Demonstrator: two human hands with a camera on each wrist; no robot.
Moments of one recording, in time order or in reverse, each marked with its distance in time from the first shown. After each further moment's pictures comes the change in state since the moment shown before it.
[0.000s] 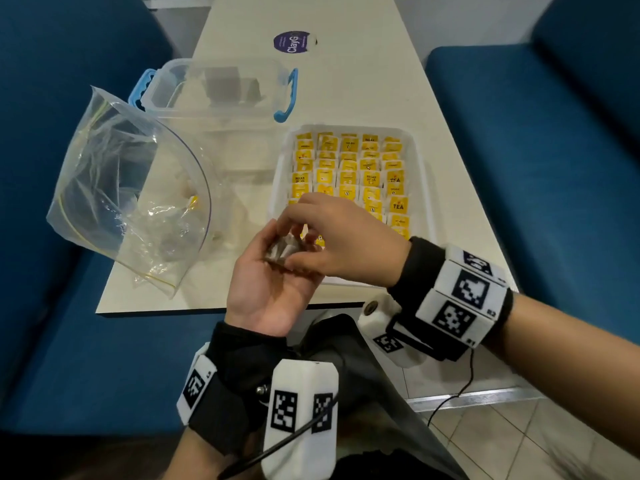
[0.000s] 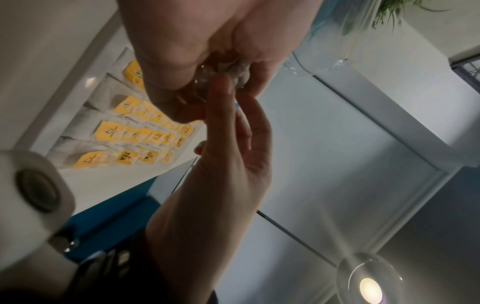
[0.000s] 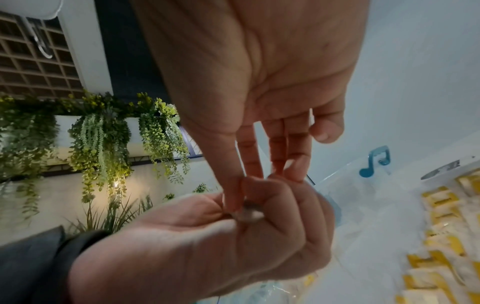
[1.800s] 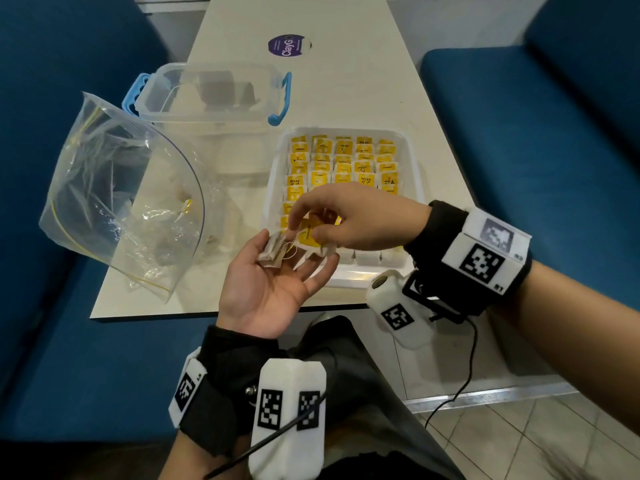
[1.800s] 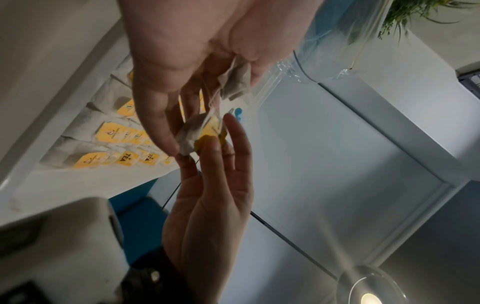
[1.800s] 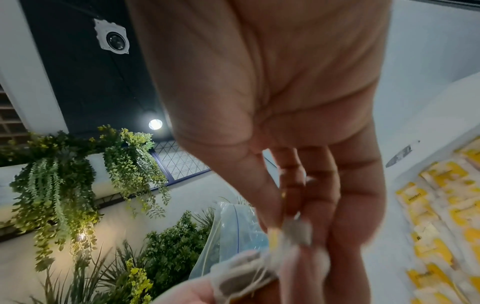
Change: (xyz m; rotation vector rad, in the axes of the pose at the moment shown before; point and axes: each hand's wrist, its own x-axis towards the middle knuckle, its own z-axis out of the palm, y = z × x) left_hand 0.000 0.001 -0.007 -0.004 -0.048 -0.079; right_hand 0.006 0.018 -0.029 0.112 -0.174 0.069
